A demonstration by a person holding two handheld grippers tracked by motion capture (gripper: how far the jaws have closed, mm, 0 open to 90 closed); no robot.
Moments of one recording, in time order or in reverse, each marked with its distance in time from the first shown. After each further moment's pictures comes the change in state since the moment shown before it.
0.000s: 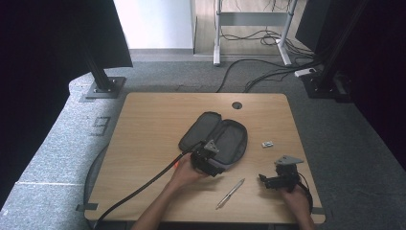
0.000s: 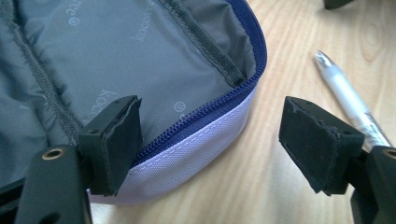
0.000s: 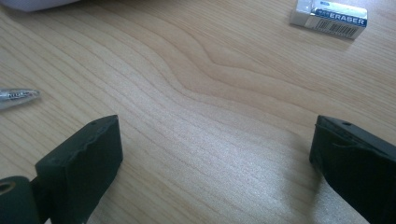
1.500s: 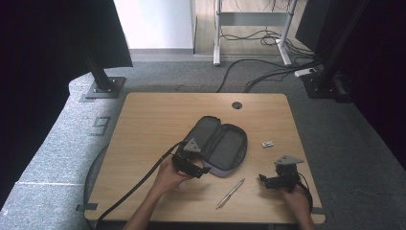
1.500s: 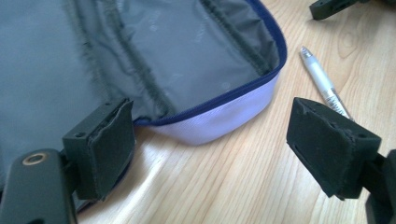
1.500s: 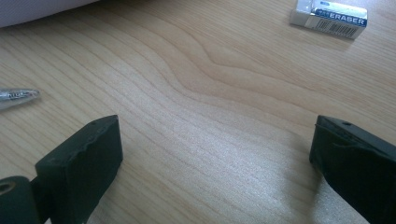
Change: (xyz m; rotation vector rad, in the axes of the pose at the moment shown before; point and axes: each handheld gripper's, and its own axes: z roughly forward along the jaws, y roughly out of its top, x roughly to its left) left arm -0.005 -0.028 -0.069 -0.073 0.094 -0.068; right arm 0.000 0.000 0.000 0.000 0.000 0.000
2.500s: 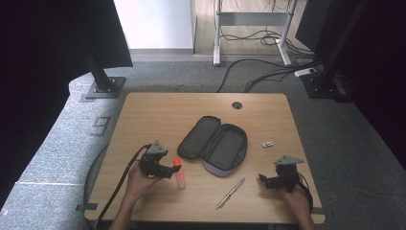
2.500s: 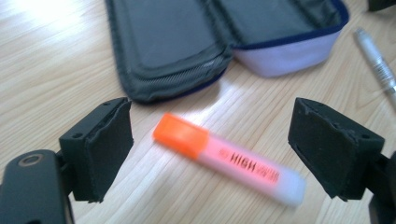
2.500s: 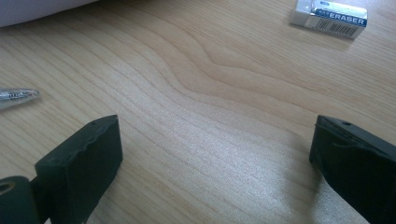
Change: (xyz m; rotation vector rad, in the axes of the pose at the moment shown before) left arm 0.031 -0.065 -0.067 -0.054 0.146 -0.134; right arm 0.000 0.000 0.000 0.000 -0.001 0.001
